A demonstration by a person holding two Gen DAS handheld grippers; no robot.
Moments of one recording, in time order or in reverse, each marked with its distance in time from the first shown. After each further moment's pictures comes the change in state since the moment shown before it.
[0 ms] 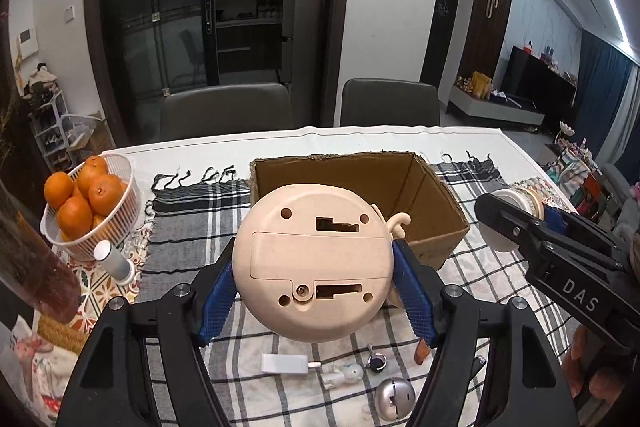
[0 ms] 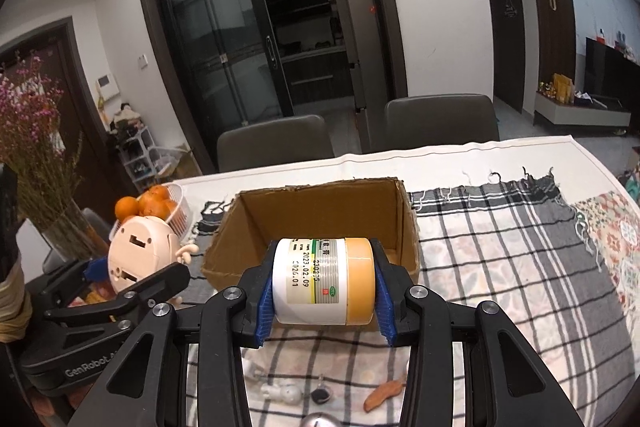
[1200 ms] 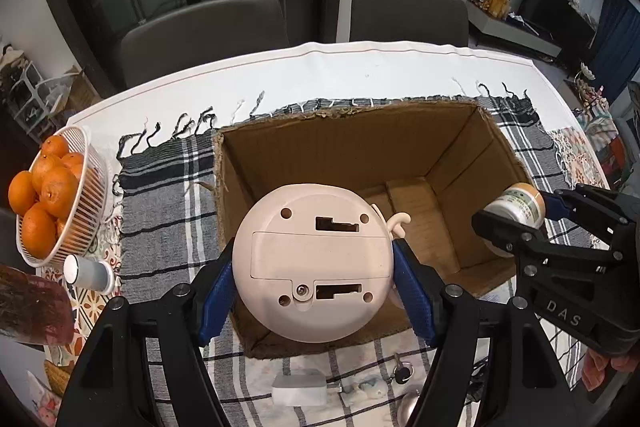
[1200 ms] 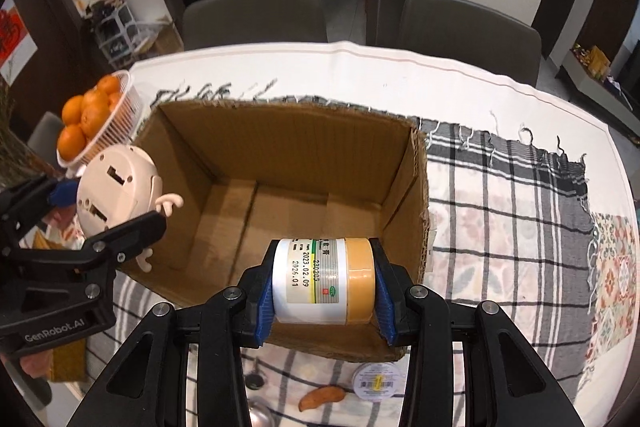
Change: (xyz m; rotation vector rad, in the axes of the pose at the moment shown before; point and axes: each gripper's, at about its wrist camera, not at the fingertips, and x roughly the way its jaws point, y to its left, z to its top) left arm 0.134 0.009 0.043 0.036 0.372 0.012; right arm 0.146 -0.027 0.029 -0.152 0.507 -0.043
